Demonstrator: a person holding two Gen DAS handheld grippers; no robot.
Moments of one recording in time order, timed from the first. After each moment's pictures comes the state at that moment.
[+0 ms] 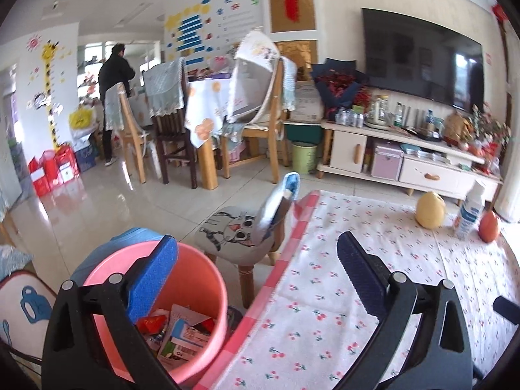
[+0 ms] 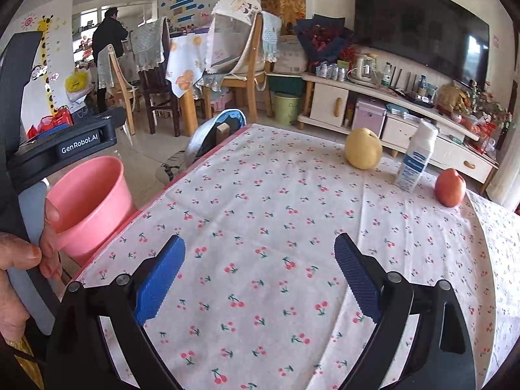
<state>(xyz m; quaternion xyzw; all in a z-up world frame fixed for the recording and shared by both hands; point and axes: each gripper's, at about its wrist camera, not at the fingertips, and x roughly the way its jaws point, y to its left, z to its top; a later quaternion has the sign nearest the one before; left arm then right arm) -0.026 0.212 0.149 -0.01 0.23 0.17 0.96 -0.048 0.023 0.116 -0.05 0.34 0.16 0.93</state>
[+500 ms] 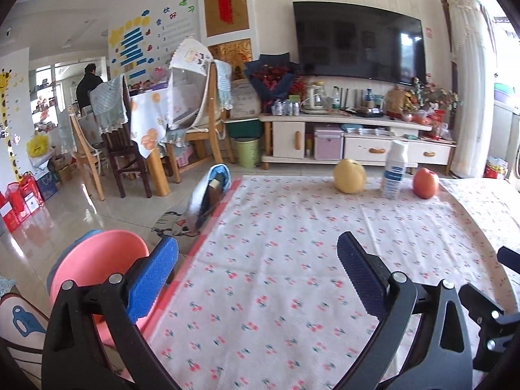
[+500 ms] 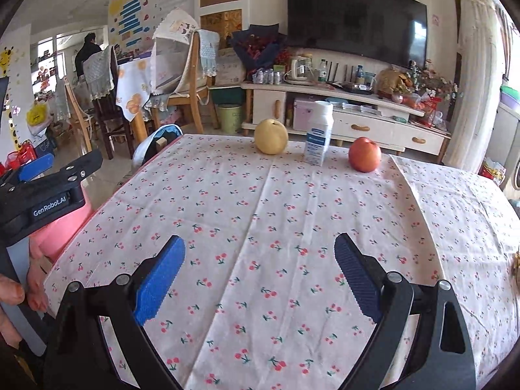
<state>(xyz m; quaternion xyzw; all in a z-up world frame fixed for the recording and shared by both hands) -0.084 0.107 0.147 0.03 0.24 0.06 0.97 -0.116 -0.090 0.126 -0.01 0.31 0.05 0.95</state>
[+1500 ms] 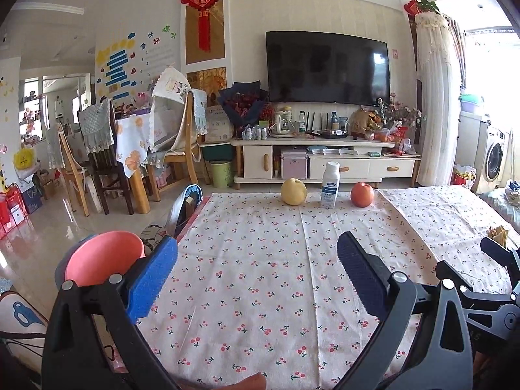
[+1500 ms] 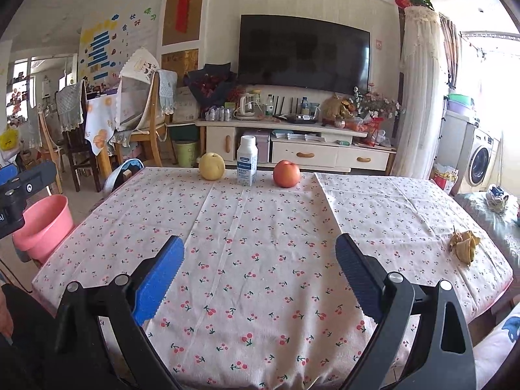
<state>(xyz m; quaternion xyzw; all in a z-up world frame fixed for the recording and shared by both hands) -0.204 0.050 0.194 0.03 0.19 0.00 0.98 -0.234 -0.144 0.161 -0.01 0.23 -0.03 0.97</state>
